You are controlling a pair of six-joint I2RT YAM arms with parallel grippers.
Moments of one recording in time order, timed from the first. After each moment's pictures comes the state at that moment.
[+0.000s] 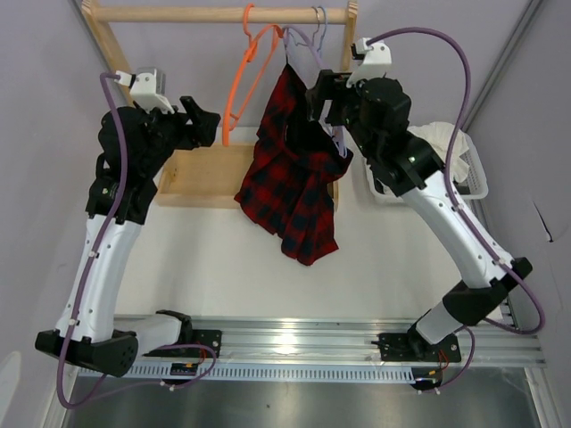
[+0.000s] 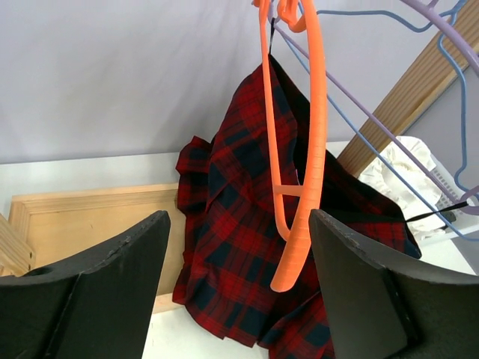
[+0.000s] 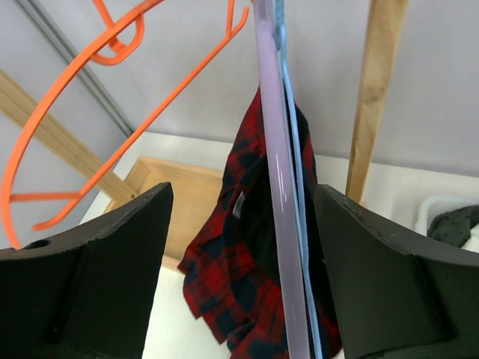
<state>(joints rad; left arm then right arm) -0.21 1.18 1.55 -0.42 0.11 -0.25 0.70 1.62 2.02 -0.39 0.36 0.20</state>
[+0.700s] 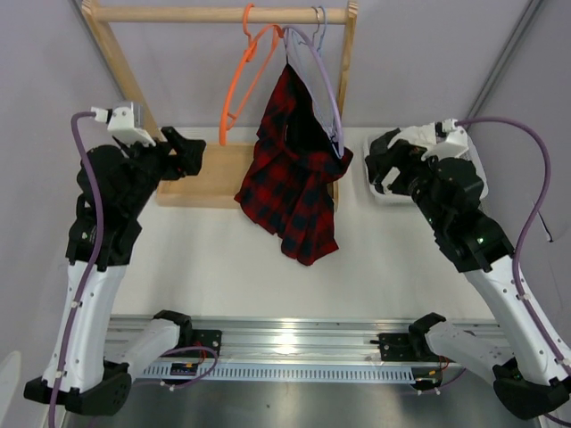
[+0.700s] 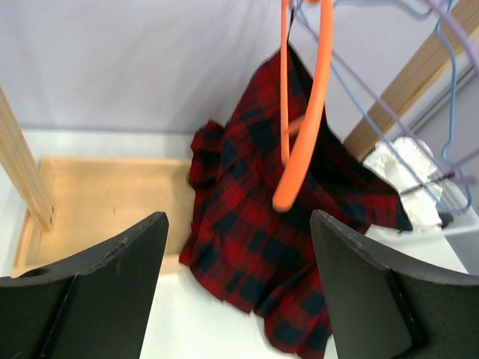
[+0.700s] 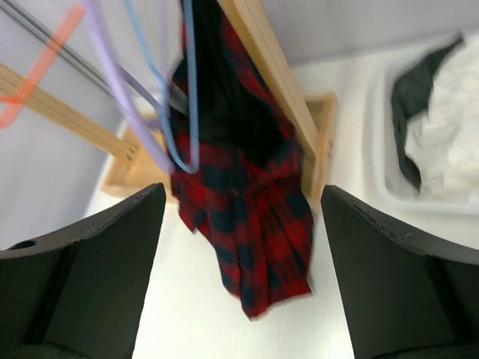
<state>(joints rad) -0.21 0.97 1.45 -0.53 0.04 -0.28 0.51 0.98 1.33 -0.45 0.23 0.47</state>
